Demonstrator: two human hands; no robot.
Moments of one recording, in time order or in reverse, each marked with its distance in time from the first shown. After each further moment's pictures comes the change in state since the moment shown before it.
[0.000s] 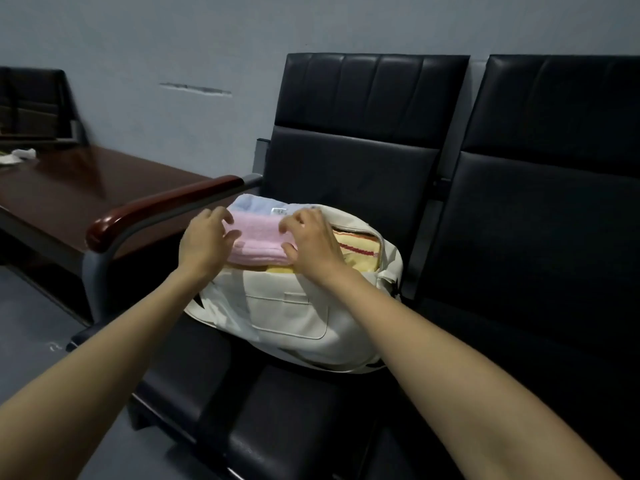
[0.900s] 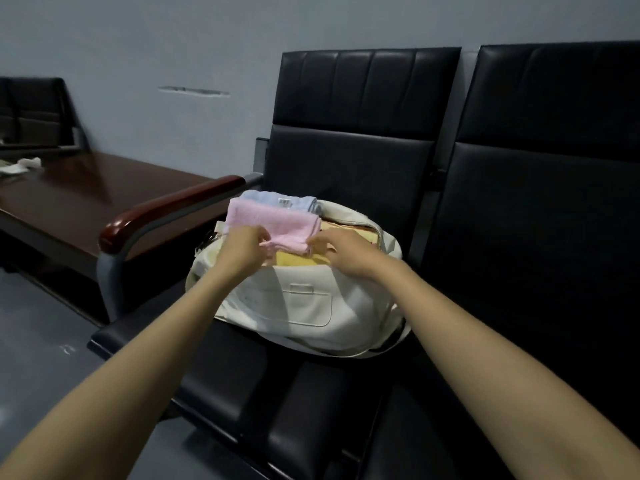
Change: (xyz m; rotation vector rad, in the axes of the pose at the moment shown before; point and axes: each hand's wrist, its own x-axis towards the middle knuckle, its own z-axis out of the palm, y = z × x) left_hand -0.019 0.040 0.005 -0.016 -0.333 0.006; right_hand -0.029 0.031 -0.045 0.181 -0.440 0.164
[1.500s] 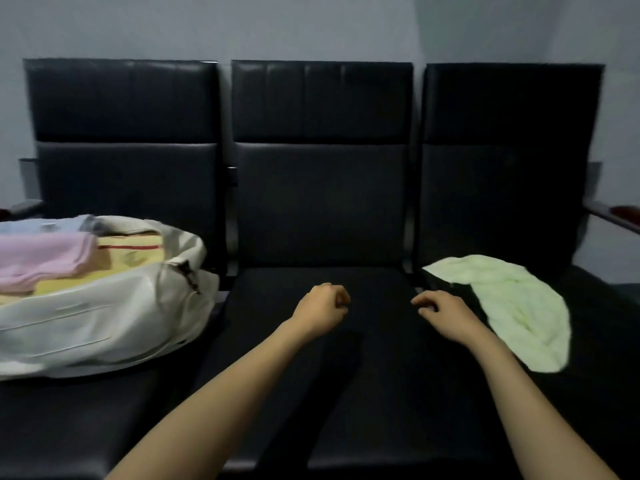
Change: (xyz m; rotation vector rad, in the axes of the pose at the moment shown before) left_hand -0.207 0.342 0.168 -0.221 -0.607 0.631; right_hand -0.461 0.191 -0.085 0.055 0.359 0.938
